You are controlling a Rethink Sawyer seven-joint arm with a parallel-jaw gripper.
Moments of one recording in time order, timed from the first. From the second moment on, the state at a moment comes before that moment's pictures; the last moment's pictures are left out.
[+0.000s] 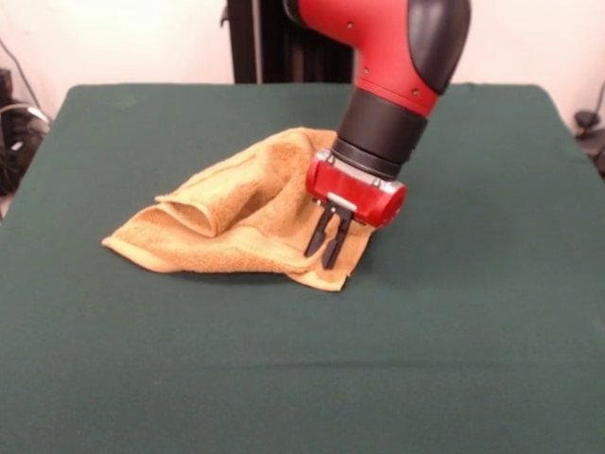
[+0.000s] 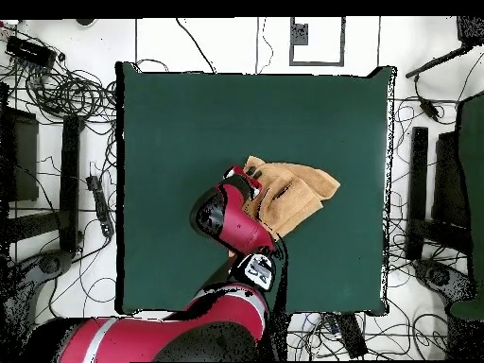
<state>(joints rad) 0.15 -0.25 -0.26 1.71 0.61 -0.33 1.83</state>
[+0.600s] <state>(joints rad) 0.16 -0.24 -0.22 1.68 0.71 -0.35 1.83</state>
